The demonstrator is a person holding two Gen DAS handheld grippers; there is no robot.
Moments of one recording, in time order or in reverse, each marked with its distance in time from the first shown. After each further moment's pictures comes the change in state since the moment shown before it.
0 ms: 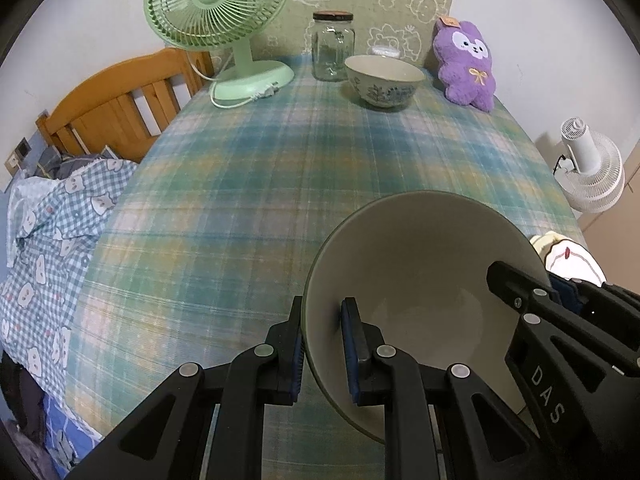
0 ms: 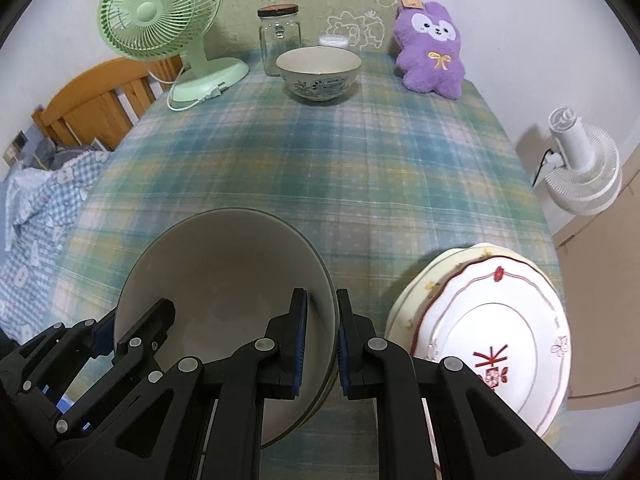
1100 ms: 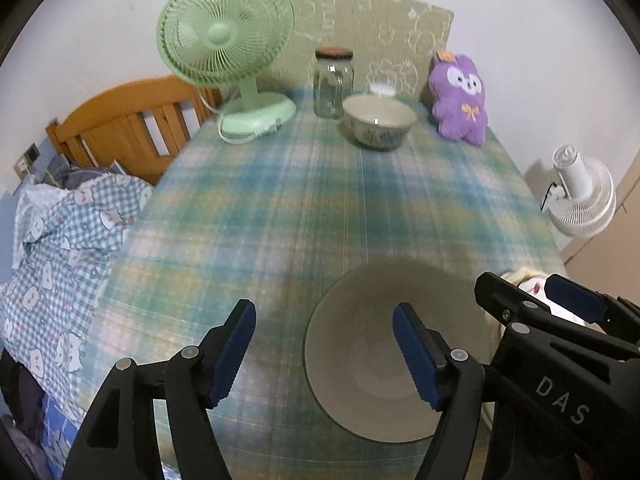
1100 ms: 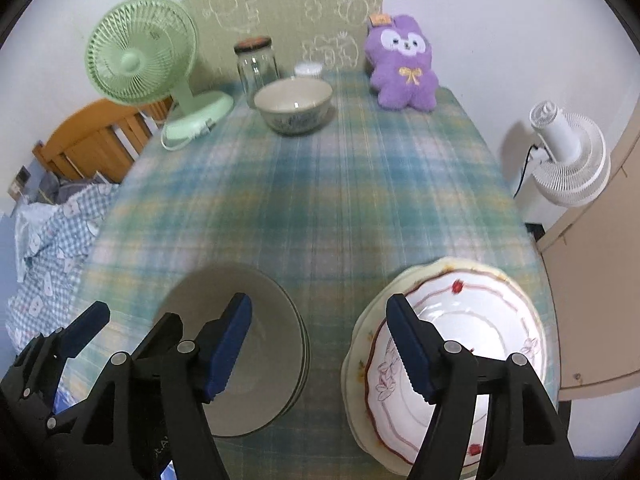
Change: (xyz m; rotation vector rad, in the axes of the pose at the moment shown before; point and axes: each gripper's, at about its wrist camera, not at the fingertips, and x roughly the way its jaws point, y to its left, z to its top) left arm -0.049 -0.008 0.024 -0.028 -0.083 0.009; right arm -0.045 -0.032 0.018 0.080 -0.048 0.040
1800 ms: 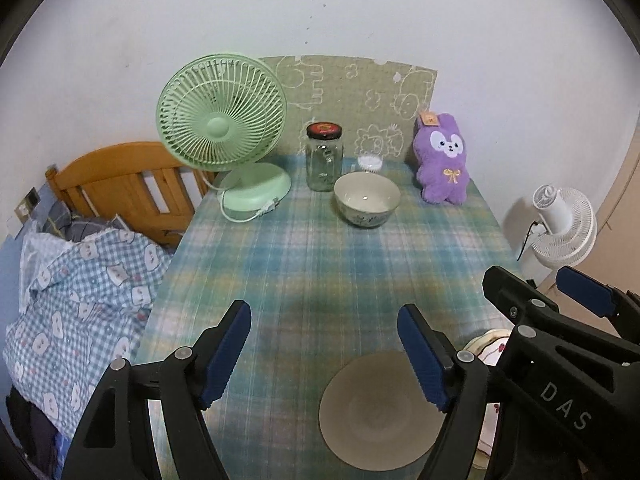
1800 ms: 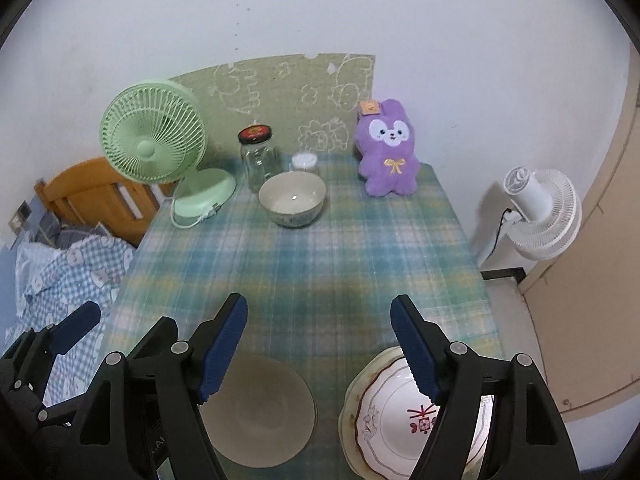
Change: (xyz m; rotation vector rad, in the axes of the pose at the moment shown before) left arm -0.051 0.008 0.070 0.054 -0.118 -0.036; right arm -0.076 0.017 0.063 0.016 -0.180 -0.062
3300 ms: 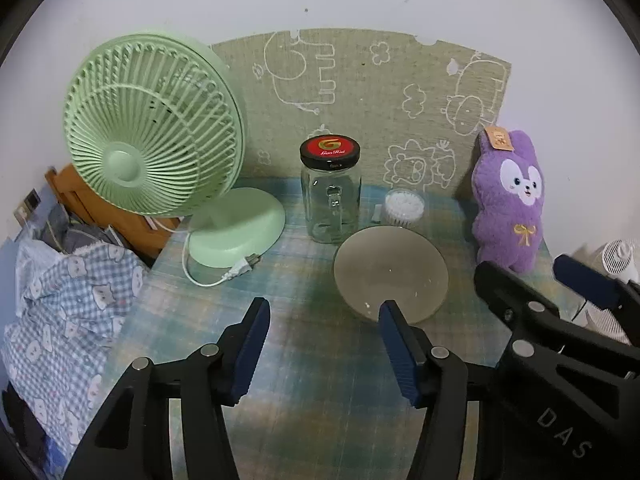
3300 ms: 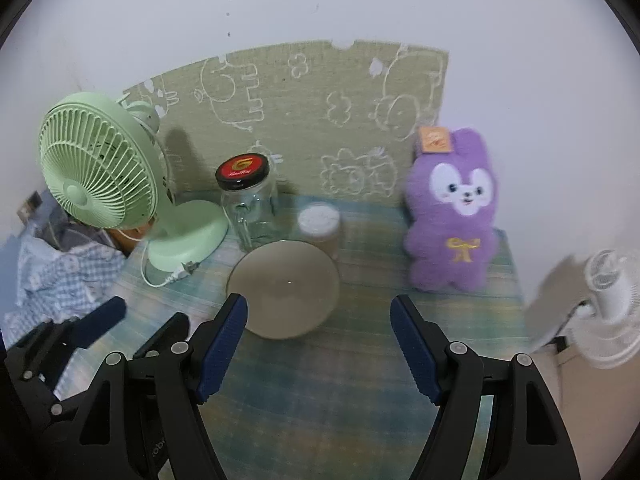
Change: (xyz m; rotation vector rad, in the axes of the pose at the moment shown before) left arm 0.180 -0.046 0.108 -0.092 0.010 0.148; right arm 0.201 -0.027 0.127 -0.133 -0.020 0.188
